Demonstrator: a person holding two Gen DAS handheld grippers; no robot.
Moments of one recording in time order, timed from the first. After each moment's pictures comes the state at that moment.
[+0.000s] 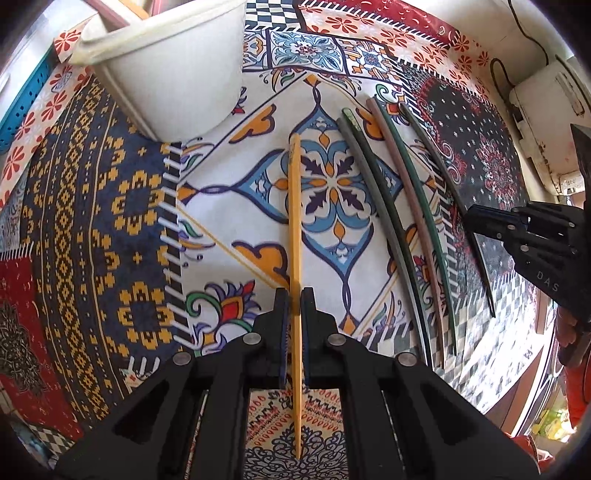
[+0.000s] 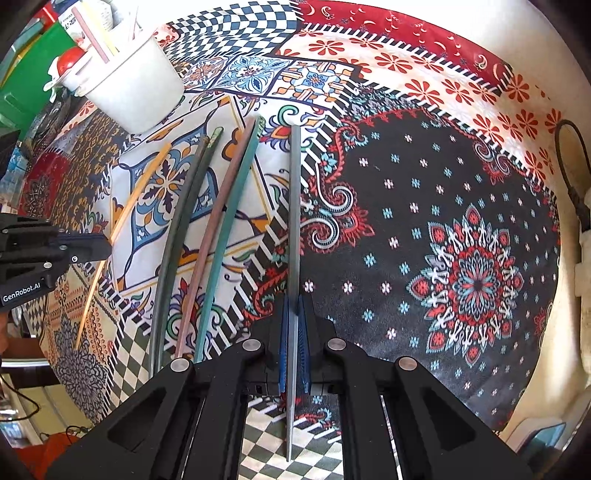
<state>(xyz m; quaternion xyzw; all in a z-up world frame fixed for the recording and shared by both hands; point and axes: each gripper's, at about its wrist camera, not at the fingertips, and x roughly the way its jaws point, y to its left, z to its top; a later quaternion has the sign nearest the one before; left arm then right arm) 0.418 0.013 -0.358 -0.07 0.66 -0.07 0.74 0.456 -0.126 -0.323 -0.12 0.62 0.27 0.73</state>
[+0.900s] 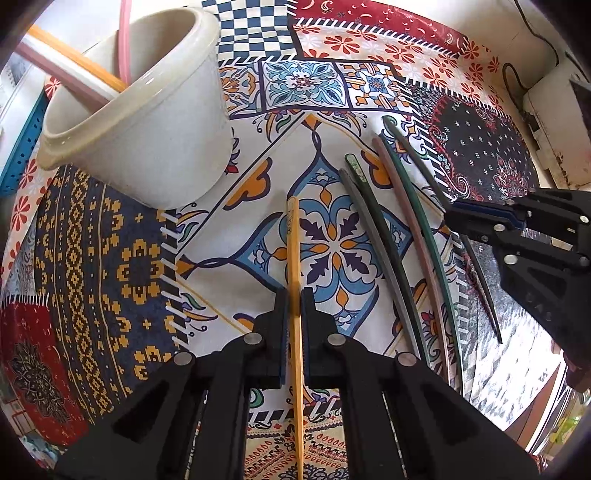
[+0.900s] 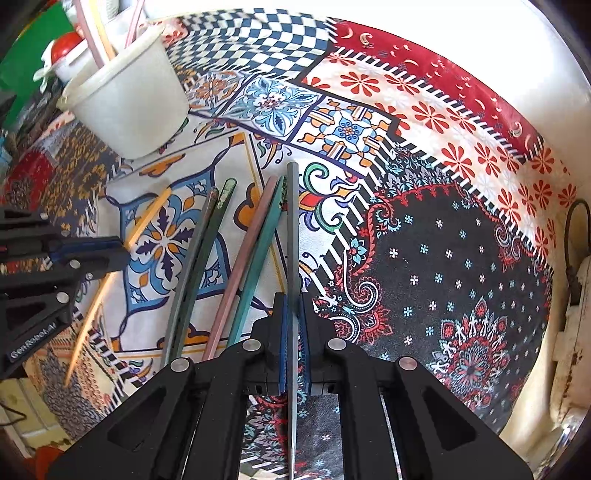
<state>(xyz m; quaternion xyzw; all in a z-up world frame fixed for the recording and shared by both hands) 0.461 -0.010 -0.358 -0.03 0.64 -0.04 0.77 0.491 -0.045 -0.325 -0.15 0.60 0.26 0.74</state>
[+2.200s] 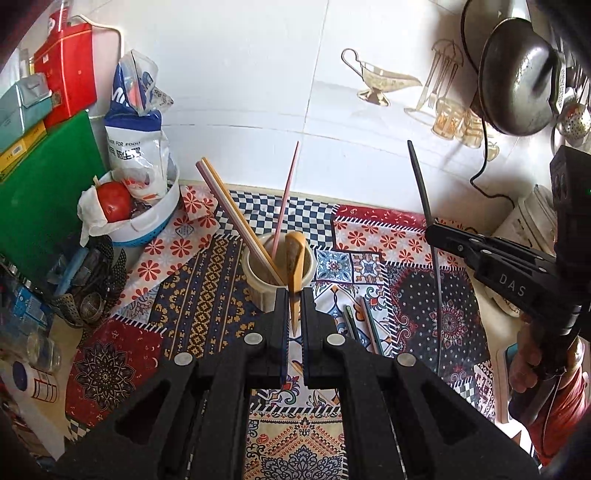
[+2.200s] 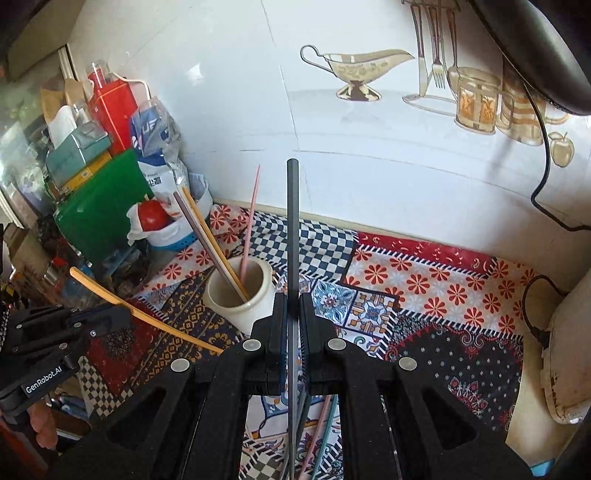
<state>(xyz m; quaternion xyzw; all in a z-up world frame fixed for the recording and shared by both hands) 0.371 0.065 -0.161 -0.10 0.41 0.03 0.91 0.471 -0.042 -0.148 -0.02 0.40 0.32 0.86</state>
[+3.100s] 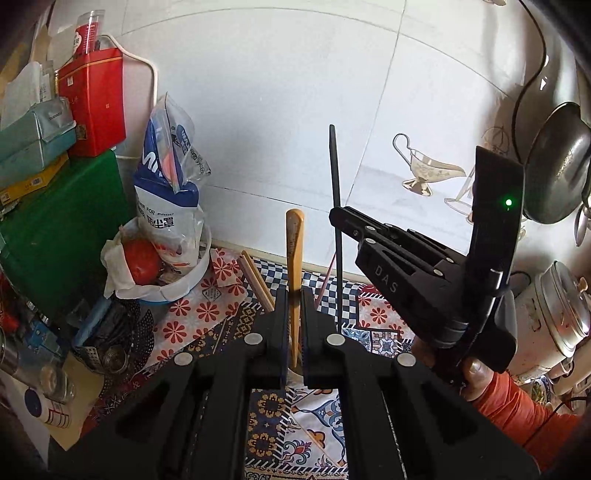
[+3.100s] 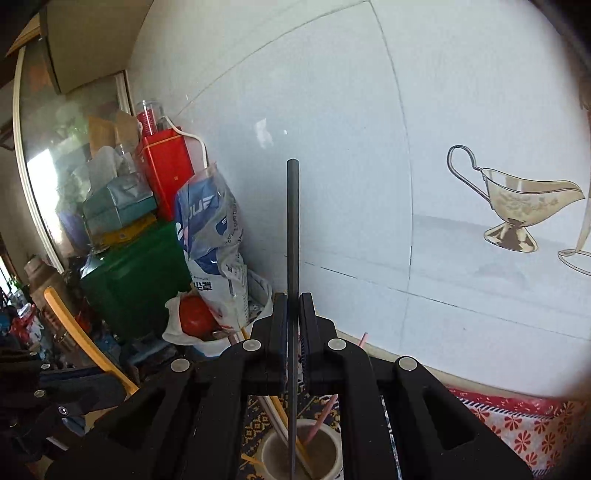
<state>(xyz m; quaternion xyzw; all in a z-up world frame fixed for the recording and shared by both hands) 0.422 0.113 -0.114 -0.13 0.35 0.09 0.92 0.543 0.074 -0.130 0.00 0.26 0.43 0.86</state>
